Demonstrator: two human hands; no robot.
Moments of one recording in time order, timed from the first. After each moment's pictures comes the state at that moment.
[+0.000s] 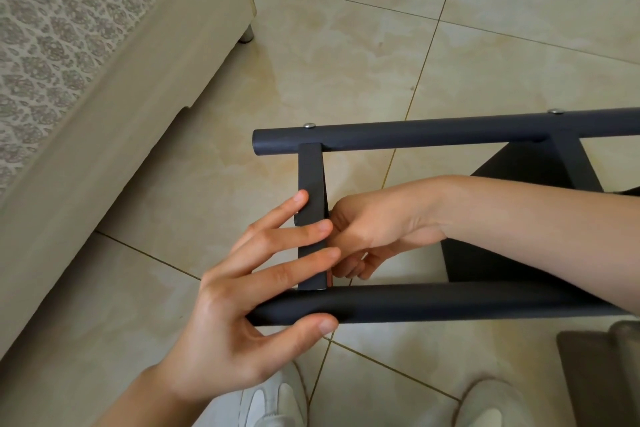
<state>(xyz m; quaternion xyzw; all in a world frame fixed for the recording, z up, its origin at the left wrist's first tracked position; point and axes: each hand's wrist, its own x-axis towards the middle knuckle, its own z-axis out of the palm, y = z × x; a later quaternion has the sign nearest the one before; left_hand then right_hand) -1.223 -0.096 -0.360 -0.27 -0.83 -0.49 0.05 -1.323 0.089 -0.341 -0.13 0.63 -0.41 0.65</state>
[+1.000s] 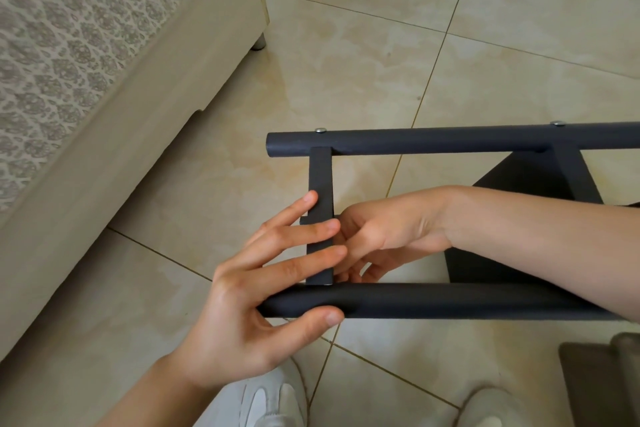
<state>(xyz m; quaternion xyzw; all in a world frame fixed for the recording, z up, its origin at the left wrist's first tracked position) -1.223 -0.095 -0.364 -0.26 -0.82 -0.51 0.06 -1.318 0.091 -0.346 -0.12 0.59 -0.45 0.66</state>
